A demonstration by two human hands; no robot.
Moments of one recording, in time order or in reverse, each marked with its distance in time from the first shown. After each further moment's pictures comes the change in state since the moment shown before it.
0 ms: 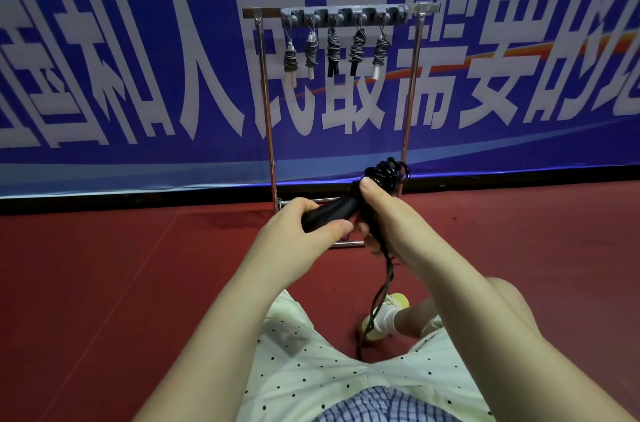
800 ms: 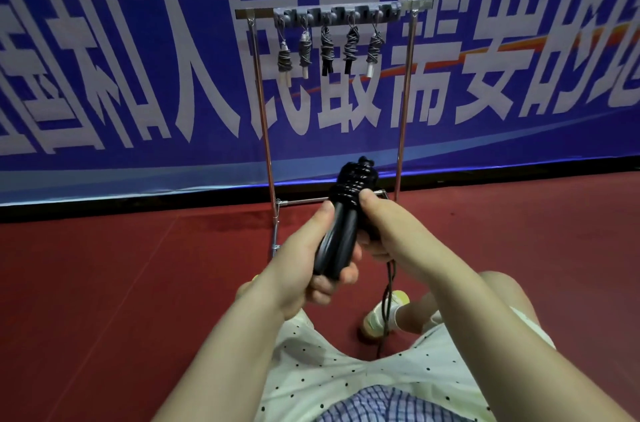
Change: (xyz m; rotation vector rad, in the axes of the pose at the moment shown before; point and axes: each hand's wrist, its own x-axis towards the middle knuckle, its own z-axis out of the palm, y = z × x) left_hand -0.009 0.004 0.017 -0.756 -0.614 -0.255; right_hand -0.003 0.009 0.000 0.040 -0.107 -0.102
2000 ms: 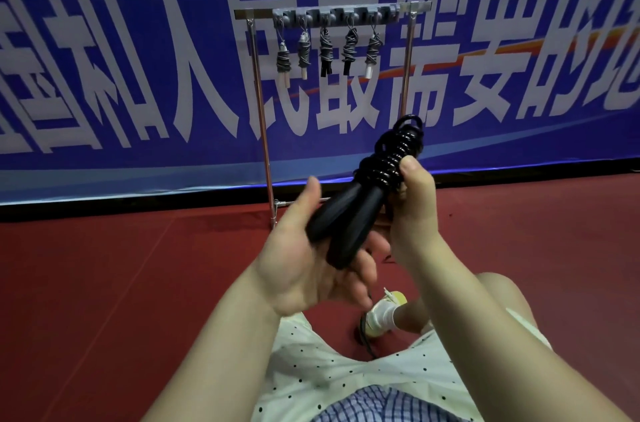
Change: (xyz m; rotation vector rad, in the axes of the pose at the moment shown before) left_hand -0.014 0.017 0.009 -0.205 -0.248 0.049; right_hand 0.001 -0.030 0.013 0.359 0.302 -0.219
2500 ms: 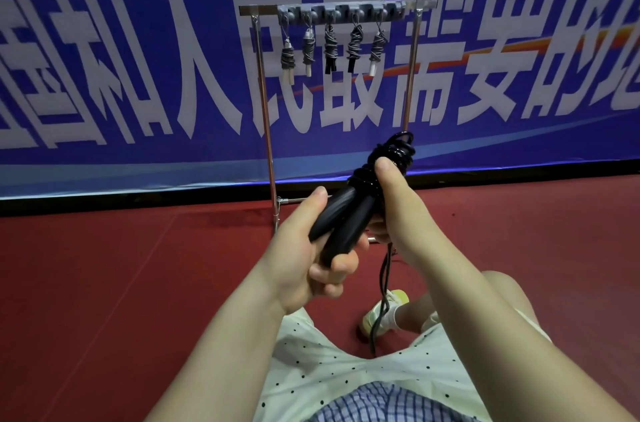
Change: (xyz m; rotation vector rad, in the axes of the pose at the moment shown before) left_hand 0.002 -0.002 -0.005 0.076 0.237 0.008; right_hand -0.006 -0.008 -0.001 -0.376 -0.023 0.228
